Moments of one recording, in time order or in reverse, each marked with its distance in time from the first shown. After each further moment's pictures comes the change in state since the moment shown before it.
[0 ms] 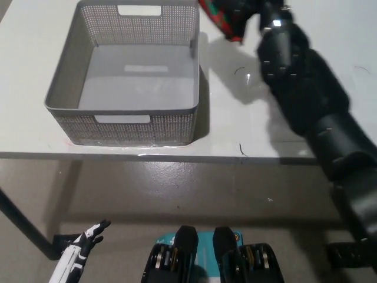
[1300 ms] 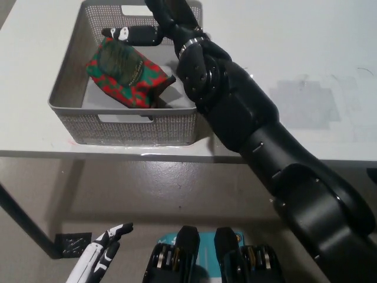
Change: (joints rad) left_arm -0.029 0.015 -0.081 0.000 0.108 -0.001 0.000; right_arm -0.013 0.165 0.069 -0.056 -0.001 0.255 0.214
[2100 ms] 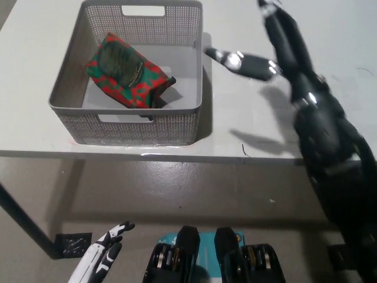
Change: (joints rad) left_arm 0.000 -0.003 -0.003 0.006 0.004 0.001 0.001; right_arm 0.555 -0.262 -0.133 -0.888 0.089 0.026 0.089
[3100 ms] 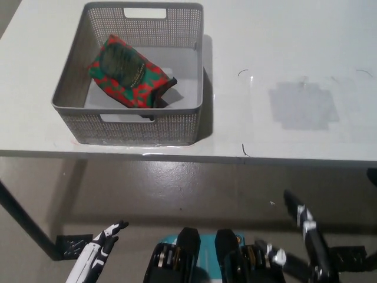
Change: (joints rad) left_arm -0.013 -0.040 0.048 0.067 -0.034 -0.003 0.001; right_arm 0.799 0.070 -0.048 0.087 0.318 -0.391 0.010
